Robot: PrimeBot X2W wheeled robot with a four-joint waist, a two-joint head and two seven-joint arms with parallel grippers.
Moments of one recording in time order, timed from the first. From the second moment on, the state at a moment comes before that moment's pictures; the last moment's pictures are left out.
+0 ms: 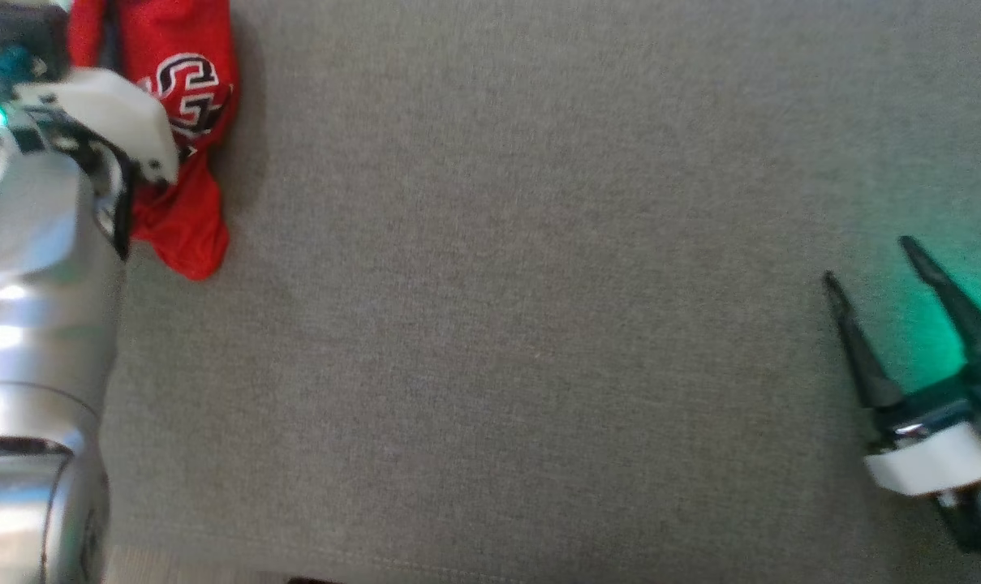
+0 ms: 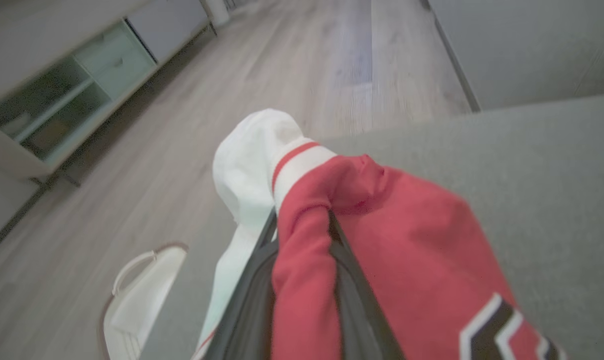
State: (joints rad) left arm -1.11 0.22 -0.13 1.19 -0.06 -0.03 -0.11; right arm -0.03 -0.45 0.12 0.00 0.04 0.13 -0.26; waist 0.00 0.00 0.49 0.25
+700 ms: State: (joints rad) left arm -1.15 0.18 -0.39 0.85 -0.14 -0.13 -0.19; right arm -0.02 -0.23 0.26 0.09 0.11 0.13 -0.26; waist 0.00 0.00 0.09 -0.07
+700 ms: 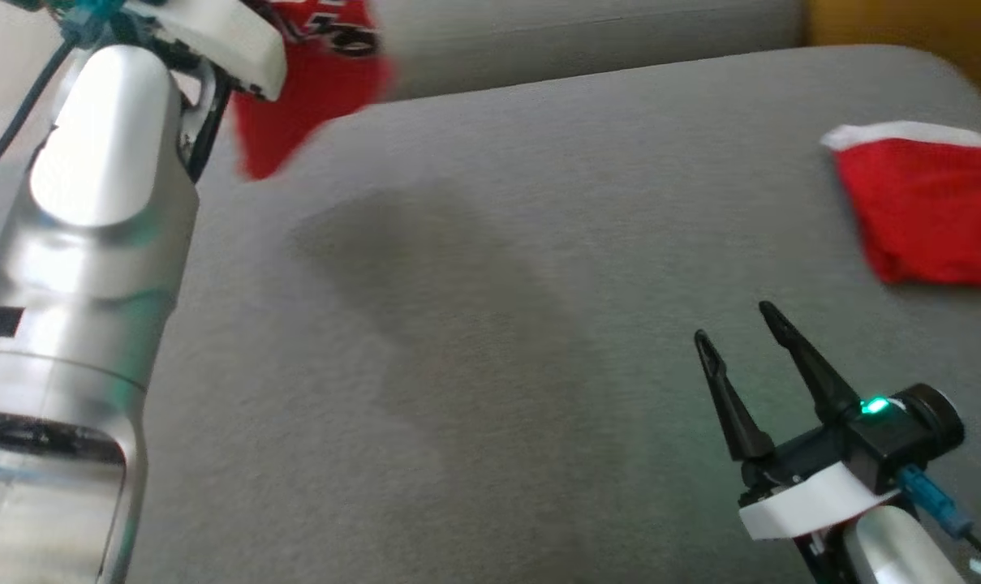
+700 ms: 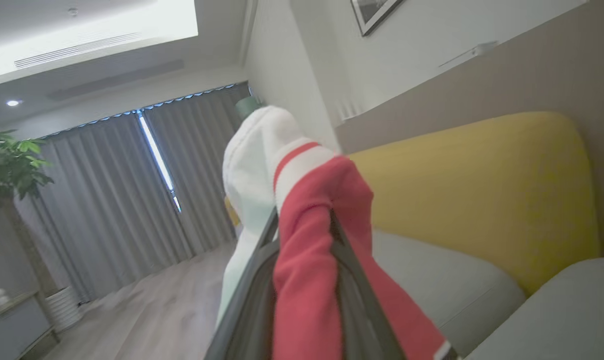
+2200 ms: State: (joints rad) left arm 0.20 0.09 -0.13 0.09 -0.14 0.10 -0.25; right arm 0.23 -0.07 0.05 0.15 0.09 0.13 -0.26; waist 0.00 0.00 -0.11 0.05
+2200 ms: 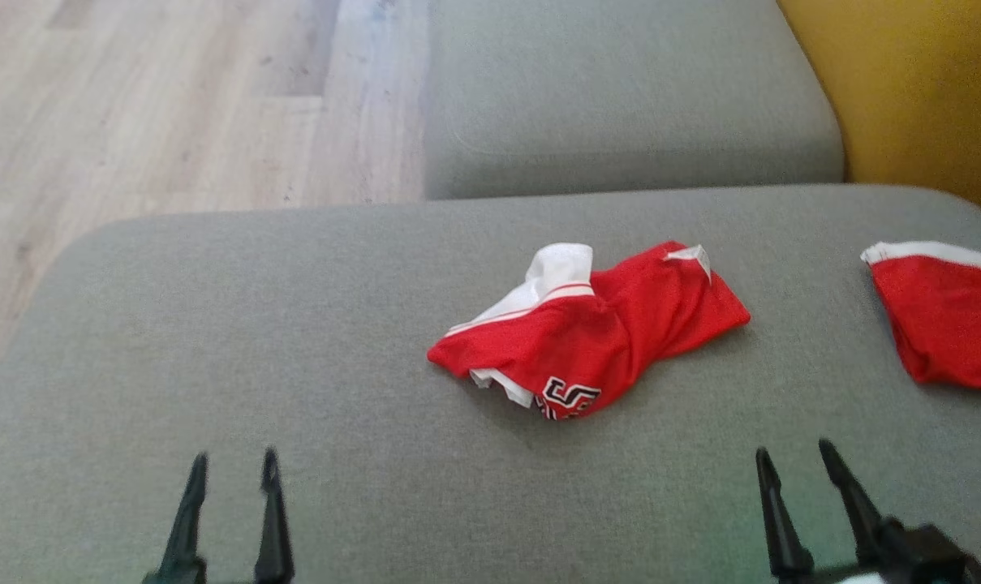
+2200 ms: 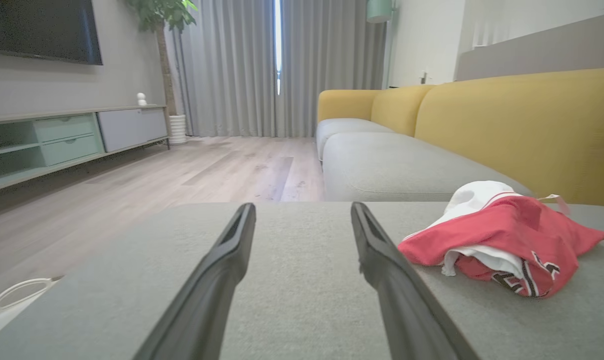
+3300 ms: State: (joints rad) left arm 0.32 0.06 -0.07 0.00 -0.08 0.07 -0.25; right arm 0.26 -0.05 0.09 0.14 0.10 0.13 -0.26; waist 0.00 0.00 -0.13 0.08
